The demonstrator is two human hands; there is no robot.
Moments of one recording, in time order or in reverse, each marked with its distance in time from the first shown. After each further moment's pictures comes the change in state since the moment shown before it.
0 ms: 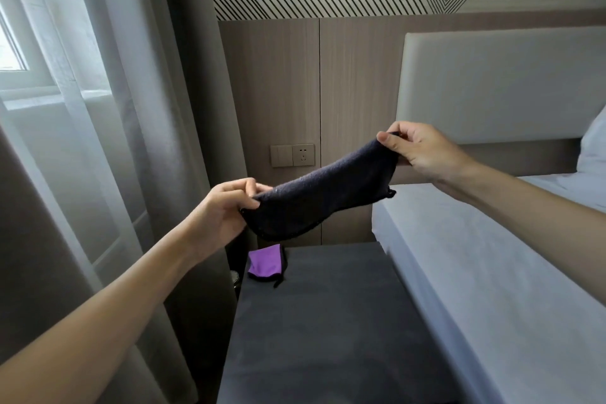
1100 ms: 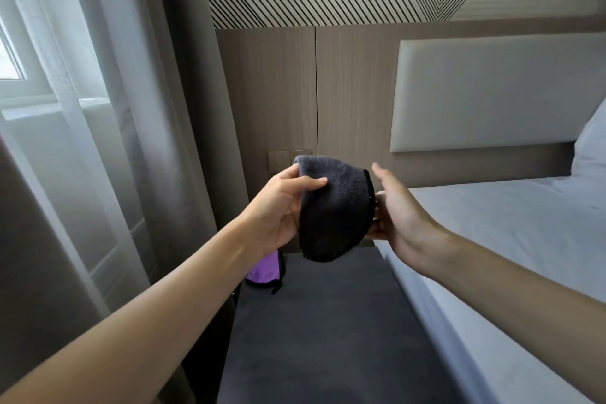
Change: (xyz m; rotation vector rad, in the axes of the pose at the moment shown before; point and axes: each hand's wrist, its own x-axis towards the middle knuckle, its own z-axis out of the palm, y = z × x) left_hand 0.023 0.010 0.091 -0.169 0.007 -0.085; right_hand -0.057 0.001 0.064 0.400 -0.015 0.545
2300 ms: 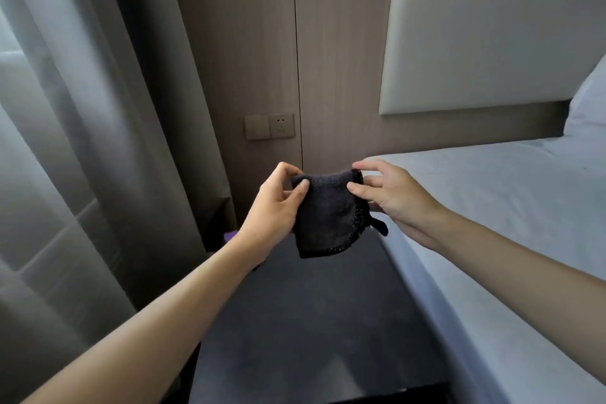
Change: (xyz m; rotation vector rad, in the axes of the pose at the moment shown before) left_hand 0.051 -0.100 -0.041 0.633 0.241 0.154; right_hand 0.062 0.059 -0.045 -0.098 -0.022 -0.216
